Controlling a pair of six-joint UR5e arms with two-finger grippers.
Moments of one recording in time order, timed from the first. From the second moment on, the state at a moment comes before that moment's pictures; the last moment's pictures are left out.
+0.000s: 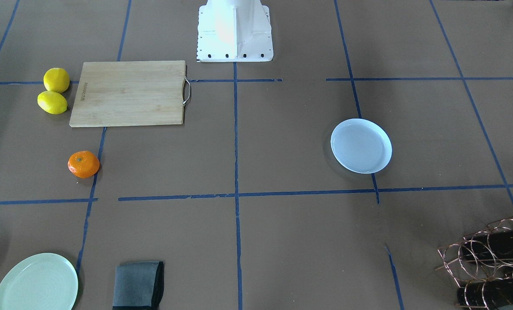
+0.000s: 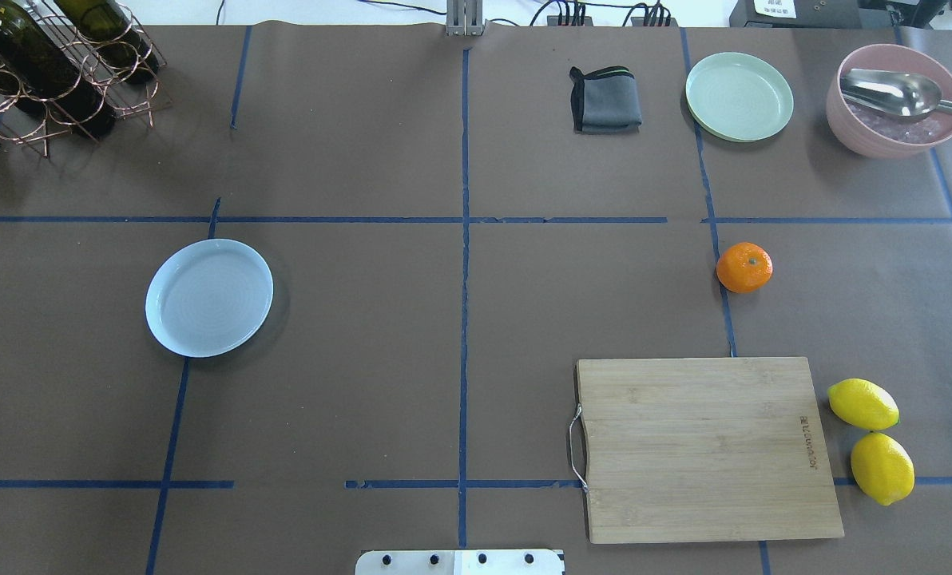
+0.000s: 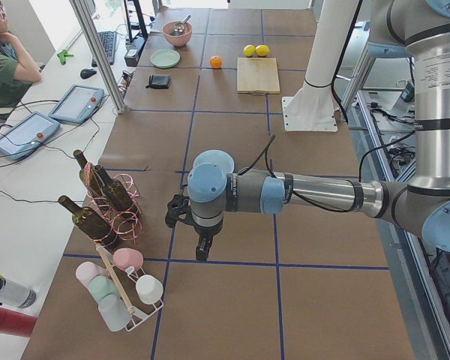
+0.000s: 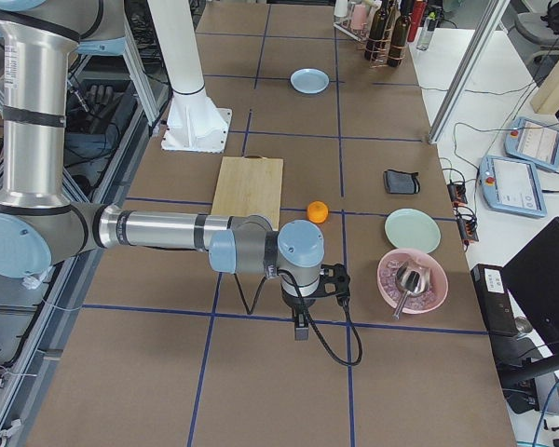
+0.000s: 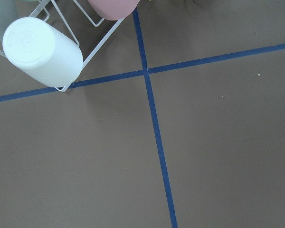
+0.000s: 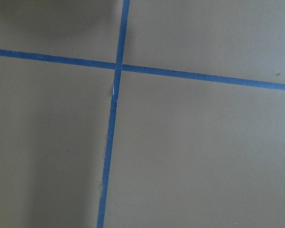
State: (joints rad) left arm -1.62 -1.44 -1.81 -1.51 -2.37 0.19; right arm 1.61 -1.70 1.70 -1.55 2.28 -0.11
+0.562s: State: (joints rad) left arm -1.61 -1.44 -1.81 -1.51 -2.35 0.19; right arm 1.61 -1.70 1.71 -1.55 2.28 -0.11
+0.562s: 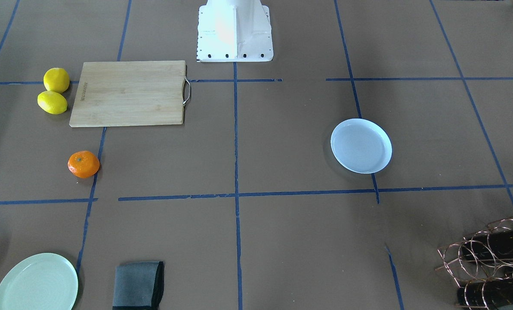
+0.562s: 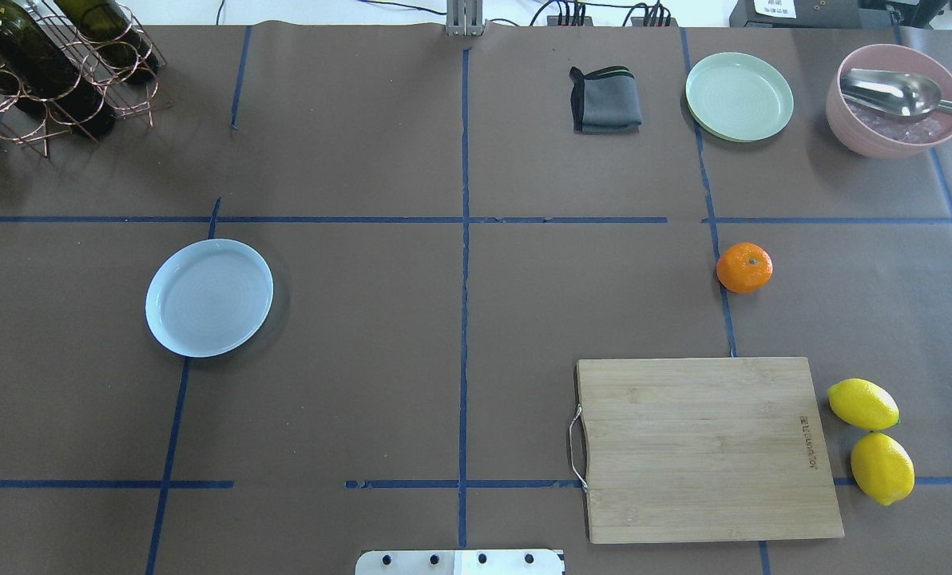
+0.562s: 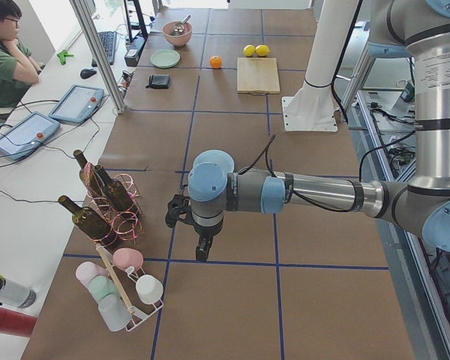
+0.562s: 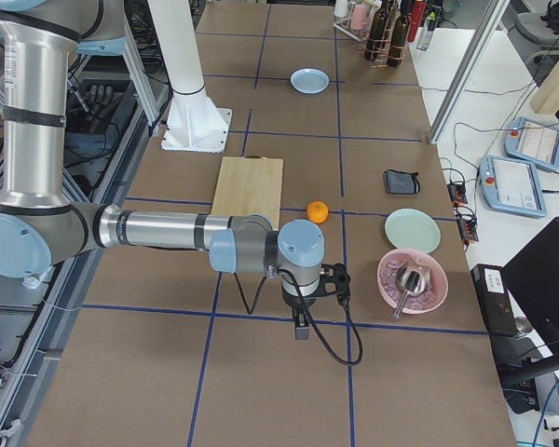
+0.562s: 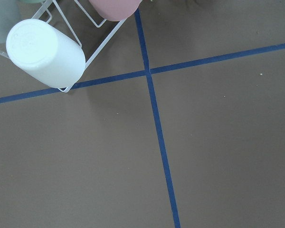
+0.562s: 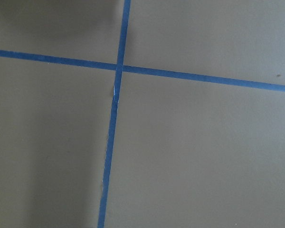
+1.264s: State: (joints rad) left arm -1.61 -1.60 -1.85 -1.74 -2.36 0.18; right arm 1.56 -1.69 1.80 -1.55 2.35 -0.11
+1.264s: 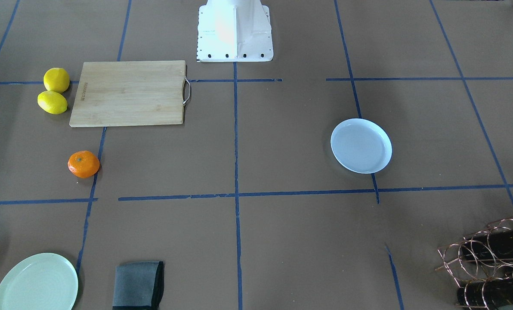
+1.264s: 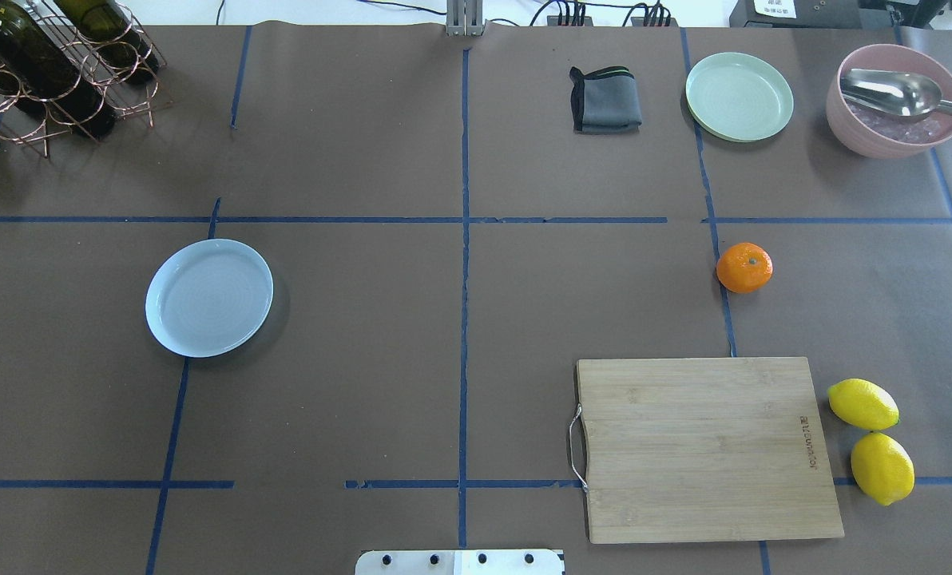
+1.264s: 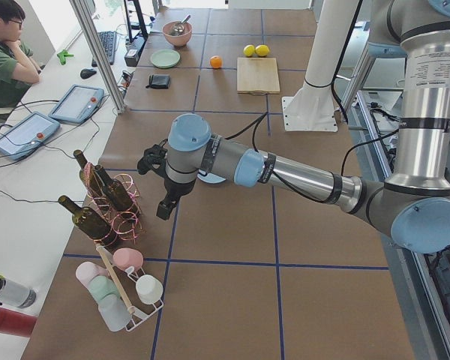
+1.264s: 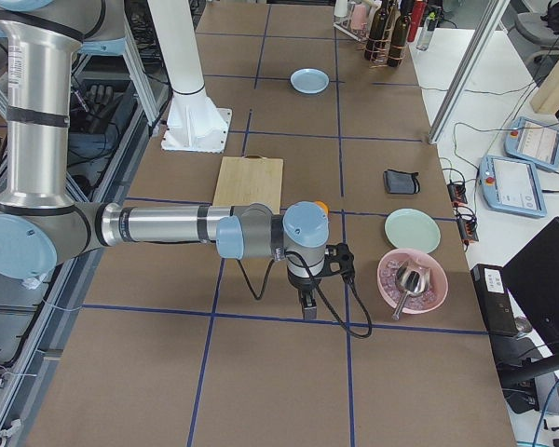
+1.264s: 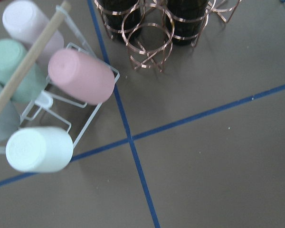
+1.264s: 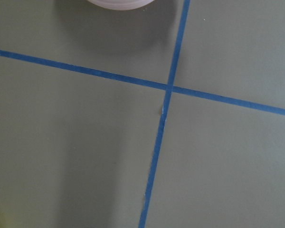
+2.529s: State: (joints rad) left arm -0.90 -1.48 -1.80 -2.46 -1.92 -0.84; right arm 1.46 -1.70 1.84 -1.34 2.47 0.01
